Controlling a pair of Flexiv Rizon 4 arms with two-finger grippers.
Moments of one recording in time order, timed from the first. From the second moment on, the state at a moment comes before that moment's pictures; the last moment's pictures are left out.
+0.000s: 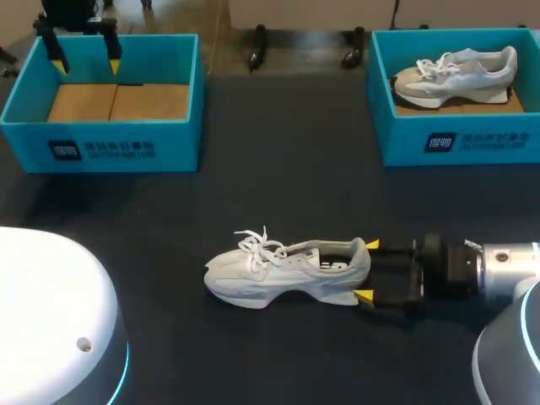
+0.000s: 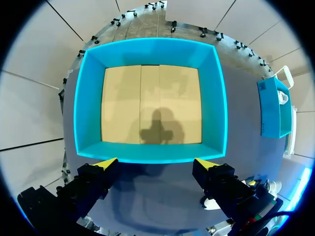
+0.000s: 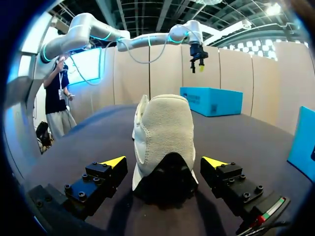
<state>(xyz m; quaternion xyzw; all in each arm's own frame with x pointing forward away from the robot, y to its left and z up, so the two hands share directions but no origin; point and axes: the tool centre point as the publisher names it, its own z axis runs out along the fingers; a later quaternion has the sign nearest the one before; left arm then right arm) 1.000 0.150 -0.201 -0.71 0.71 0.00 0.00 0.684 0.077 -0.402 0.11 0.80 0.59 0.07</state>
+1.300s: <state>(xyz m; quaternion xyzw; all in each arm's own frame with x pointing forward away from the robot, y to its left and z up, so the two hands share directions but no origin) 1.000 0.150 -0.201 -0.71 0.71 0.00 0.00 0.691 0.114 -0.407 0.07 0.79 0.60 0.05</state>
